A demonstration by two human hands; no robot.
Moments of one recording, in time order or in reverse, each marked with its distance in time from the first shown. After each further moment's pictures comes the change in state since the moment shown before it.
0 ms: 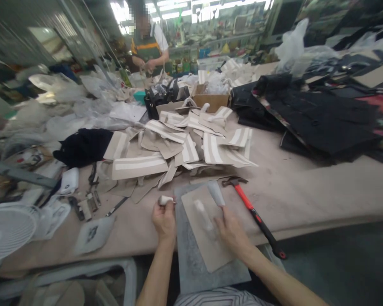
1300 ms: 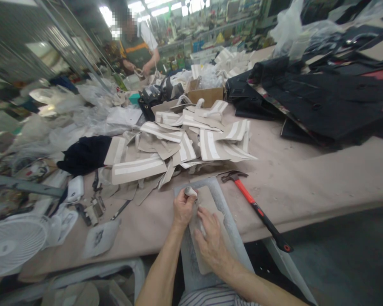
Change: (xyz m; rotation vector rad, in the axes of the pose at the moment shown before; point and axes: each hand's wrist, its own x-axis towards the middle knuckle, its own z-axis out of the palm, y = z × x) left_hand 0.000 -0.004 0.040 0.309 -0.582 0.072; right_hand -0.033 0.014 0.105 0.128 0.340 -0.409
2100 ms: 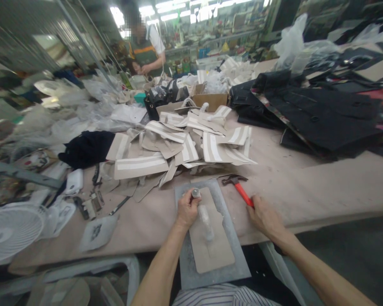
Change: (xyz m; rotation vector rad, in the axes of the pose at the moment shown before) left_hand -0.006 0.001 0.004 0.232 -0.024 0.211; right_hand 0.086 0.093 -0.155 -0.453 -0.215 0.384
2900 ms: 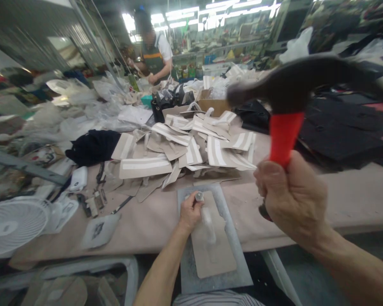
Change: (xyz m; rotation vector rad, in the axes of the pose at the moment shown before) left_hand -0.001 0.001 0.001 -0.031 0.000 0.037; right_hand -0.007 -0.153 -0.122 0.359 0.469 -0.460
